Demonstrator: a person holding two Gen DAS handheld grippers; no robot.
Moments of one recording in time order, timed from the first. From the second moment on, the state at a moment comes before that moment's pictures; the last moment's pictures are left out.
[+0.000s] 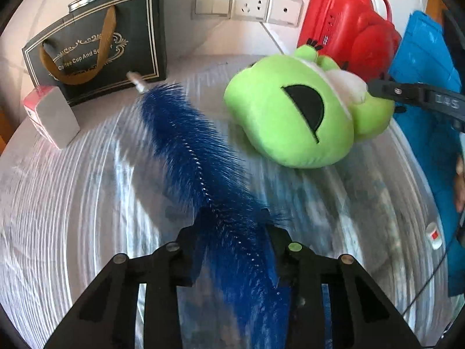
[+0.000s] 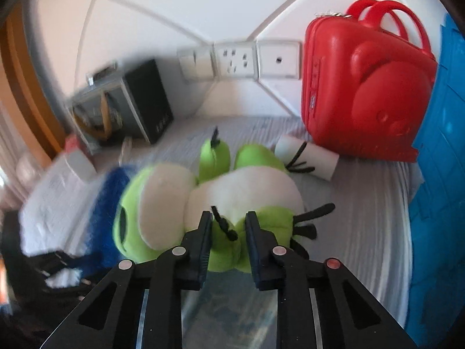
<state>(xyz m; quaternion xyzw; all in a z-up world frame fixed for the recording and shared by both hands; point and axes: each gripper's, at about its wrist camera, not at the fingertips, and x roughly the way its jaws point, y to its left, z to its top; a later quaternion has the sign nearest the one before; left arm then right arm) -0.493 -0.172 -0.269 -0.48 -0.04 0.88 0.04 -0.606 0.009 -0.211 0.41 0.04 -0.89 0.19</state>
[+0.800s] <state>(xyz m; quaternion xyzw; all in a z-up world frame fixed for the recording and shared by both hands) -0.501 -0.162 -0.286 -0.50 -0.05 0.87 0.03 -0.626 -0.004 -0.221 0.38 0.04 -0.89 0.25</state>
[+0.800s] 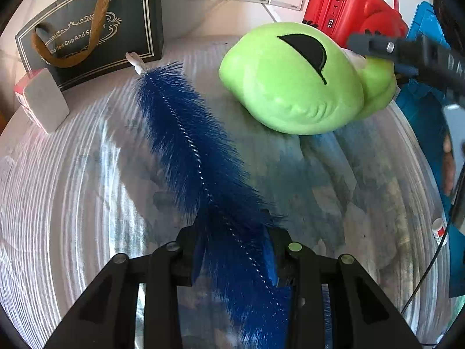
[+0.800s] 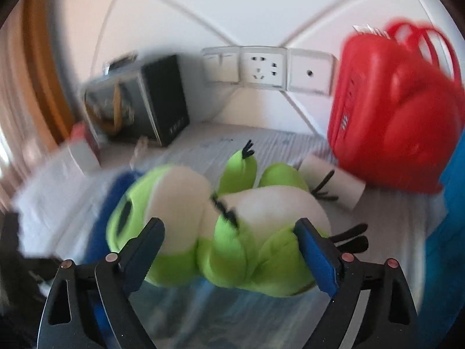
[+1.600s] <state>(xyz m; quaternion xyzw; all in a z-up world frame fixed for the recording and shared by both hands) -0.502 -0.159 -0.278 -0.48 -0.06 0.87 0.05 -0.615 0.016 -0.213 0.38 0.04 -0.90 0.20</state>
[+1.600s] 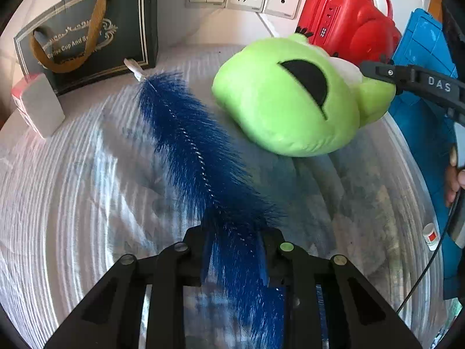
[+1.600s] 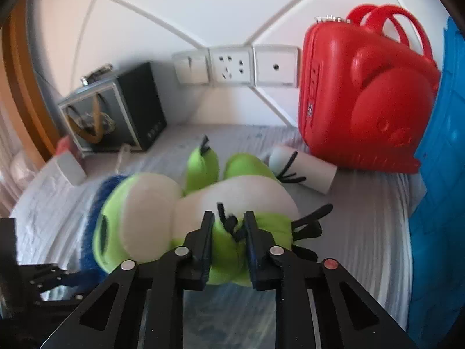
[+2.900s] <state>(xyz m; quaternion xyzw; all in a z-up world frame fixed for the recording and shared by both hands) -0.502 -0.163 -0.266 -0.47 -0.07 0.88 0.05 -0.578 0.014 -0.195 0.40 0.04 -0.89 0.22</state>
